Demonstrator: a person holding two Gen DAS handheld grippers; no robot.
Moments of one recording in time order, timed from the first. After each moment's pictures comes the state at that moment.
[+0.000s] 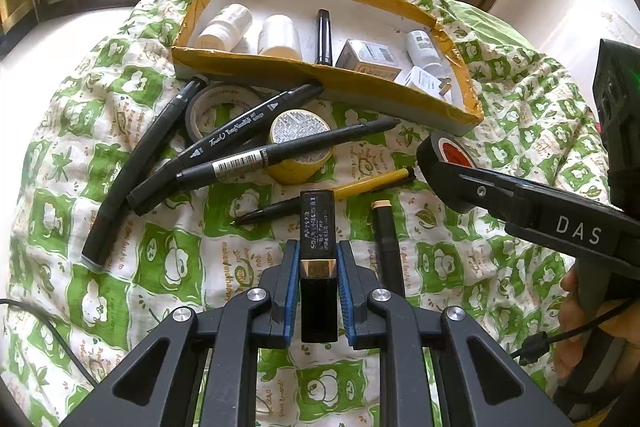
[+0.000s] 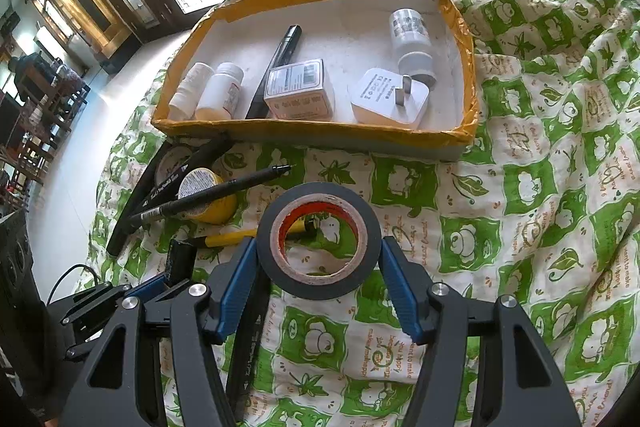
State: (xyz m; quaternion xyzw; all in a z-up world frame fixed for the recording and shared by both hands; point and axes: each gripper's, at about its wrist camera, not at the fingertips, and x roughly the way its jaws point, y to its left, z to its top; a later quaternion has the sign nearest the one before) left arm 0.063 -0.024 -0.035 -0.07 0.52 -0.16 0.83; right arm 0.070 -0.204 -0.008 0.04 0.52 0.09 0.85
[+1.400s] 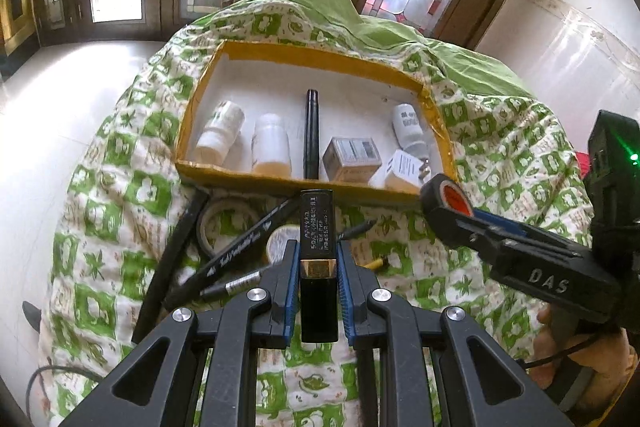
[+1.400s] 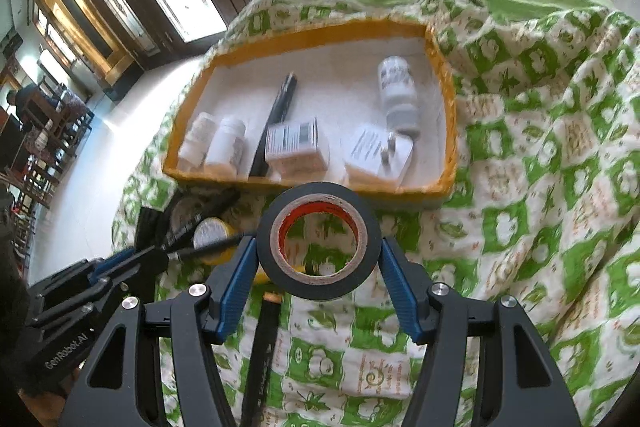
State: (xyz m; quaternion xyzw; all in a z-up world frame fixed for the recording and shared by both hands) left arm 0.102 -0.029 0.031 -0.07 0.48 -0.16 0.86; right arm 0.083 -0.220 0.032 0.08 0.48 0.08 0.87
